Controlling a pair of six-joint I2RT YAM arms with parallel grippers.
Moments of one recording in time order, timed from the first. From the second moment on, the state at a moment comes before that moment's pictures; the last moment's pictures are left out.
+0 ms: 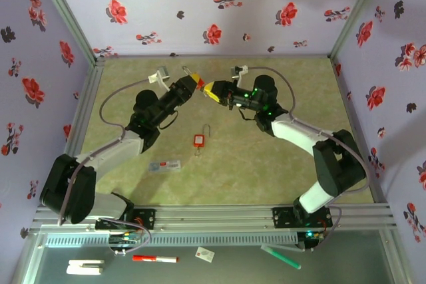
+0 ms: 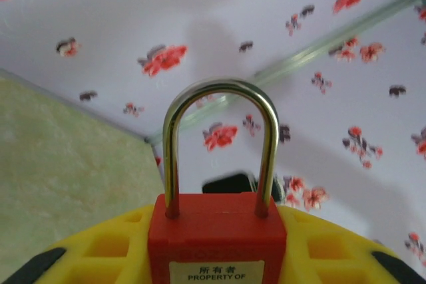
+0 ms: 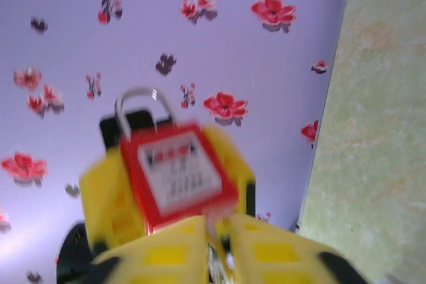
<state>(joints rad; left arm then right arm) -0.56 1.34 0.78 0.68 0.27 -1.08 0.52 1.58 0.97 0.63 -0.72 1.36</state>
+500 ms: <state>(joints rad) -0.67 1.28 1.11 -0.34 0.35 -0.40 0.37 1.30 1.07 -0.08 -0.47 0.92</state>
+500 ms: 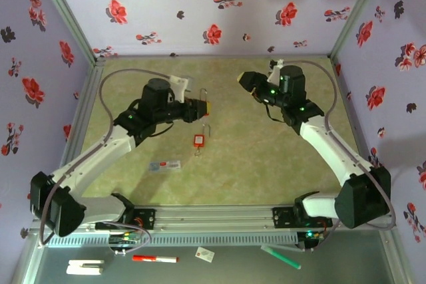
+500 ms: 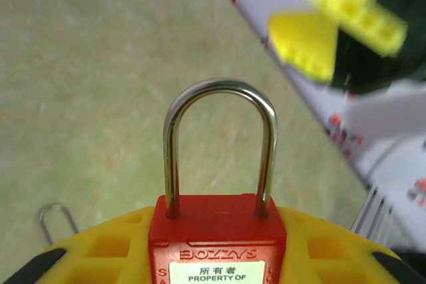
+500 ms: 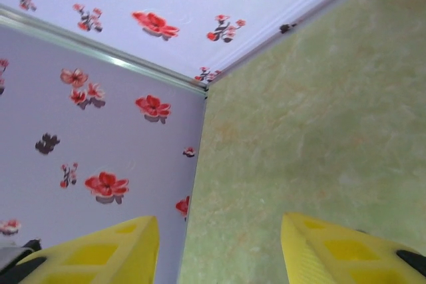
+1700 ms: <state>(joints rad) -0.73 1.39 1.19 -0.58 0.31 -0.18 0.64 1.38 1.07 -0.17 -0.47 0.74</state>
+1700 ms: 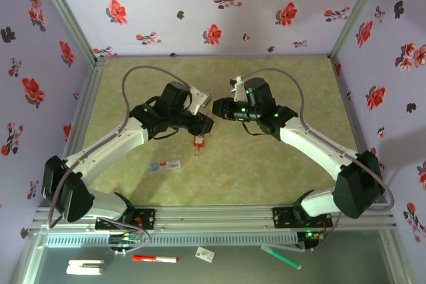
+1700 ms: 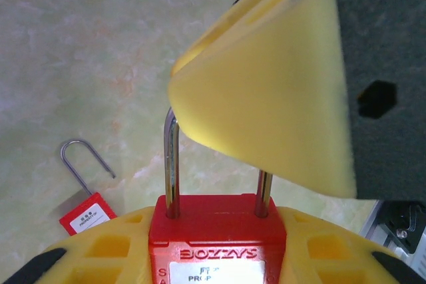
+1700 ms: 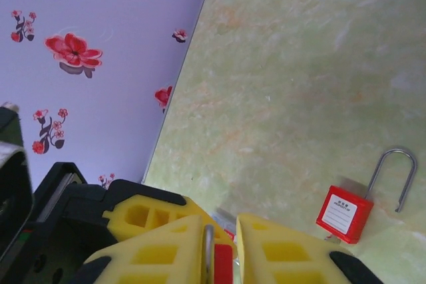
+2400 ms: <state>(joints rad) -0.86 1.39 1.05 -0.47 0.19 -0.27 0.57 1.39 1.09 -0.37 -0.37 0.80</state>
